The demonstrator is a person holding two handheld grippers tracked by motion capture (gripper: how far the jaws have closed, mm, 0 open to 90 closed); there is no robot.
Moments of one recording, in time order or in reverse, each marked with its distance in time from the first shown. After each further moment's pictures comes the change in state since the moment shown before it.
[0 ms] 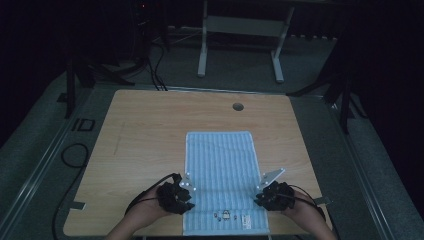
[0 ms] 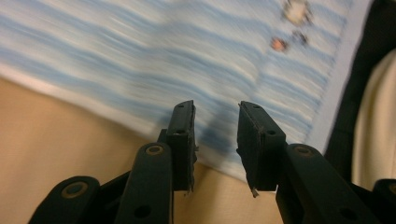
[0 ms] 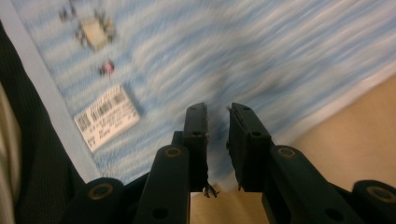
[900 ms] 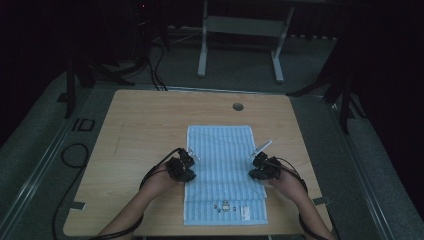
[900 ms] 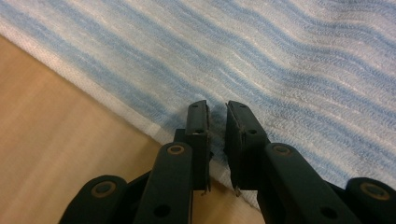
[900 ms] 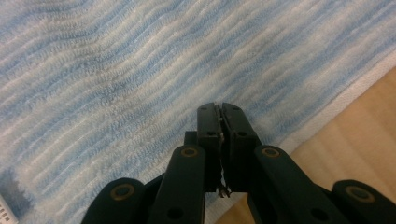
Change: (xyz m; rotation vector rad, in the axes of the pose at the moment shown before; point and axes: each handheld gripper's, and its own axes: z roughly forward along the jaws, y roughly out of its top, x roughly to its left) left arm 0.080 0.038 0.046 0.044 0.068 -0.132; right arm -0.079 0.046 0.044 0.044 -0.036 0.133
